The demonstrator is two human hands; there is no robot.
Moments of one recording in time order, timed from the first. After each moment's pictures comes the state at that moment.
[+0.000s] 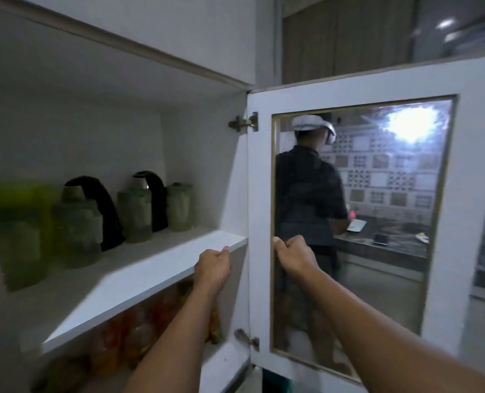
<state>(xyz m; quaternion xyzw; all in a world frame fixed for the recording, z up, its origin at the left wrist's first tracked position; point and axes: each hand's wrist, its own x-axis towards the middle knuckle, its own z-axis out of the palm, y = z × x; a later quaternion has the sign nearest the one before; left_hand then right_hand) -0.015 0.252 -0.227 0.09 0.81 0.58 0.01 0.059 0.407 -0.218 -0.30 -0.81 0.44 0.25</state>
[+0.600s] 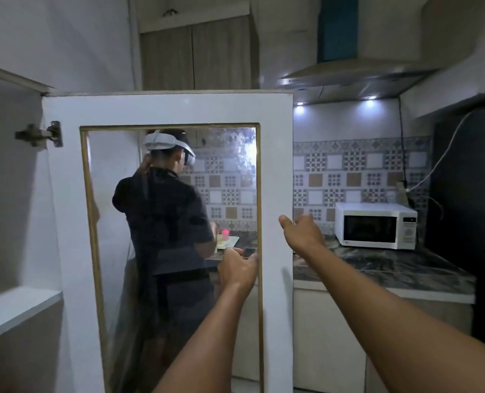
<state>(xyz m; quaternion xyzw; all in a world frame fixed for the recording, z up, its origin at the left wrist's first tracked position) 0.155 0.603 -0.203 0.33 0.75 0.57 0.09 0.251 0.699 -0.150 -0.46 -0.70 0.34 0.42</state>
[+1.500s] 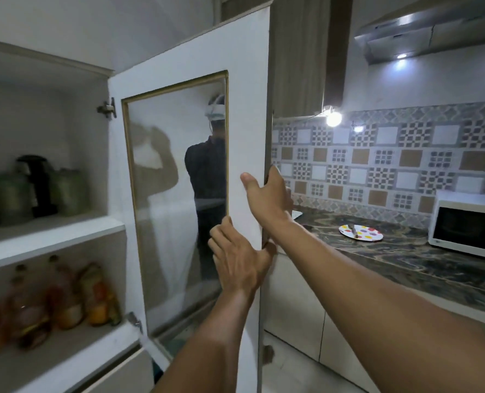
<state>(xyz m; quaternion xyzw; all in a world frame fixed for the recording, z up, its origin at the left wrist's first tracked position) 0.277 0.647 -0.237 0.17 0.82 0.47 -0.29 0.286 0.694 -0.135 -0.18 -0.77 0.43 0.43</state>
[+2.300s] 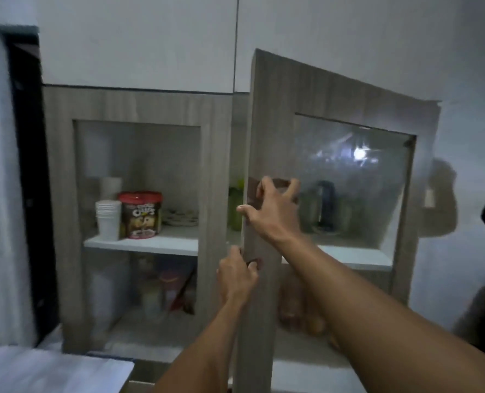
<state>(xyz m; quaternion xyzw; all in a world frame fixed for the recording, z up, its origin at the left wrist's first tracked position) 0.209 0.177 -0.214 -0.25 0.83 0.37 -0.32 0.173 0.240 -0.110 0.26 -0.86 0.36 0.24</state>
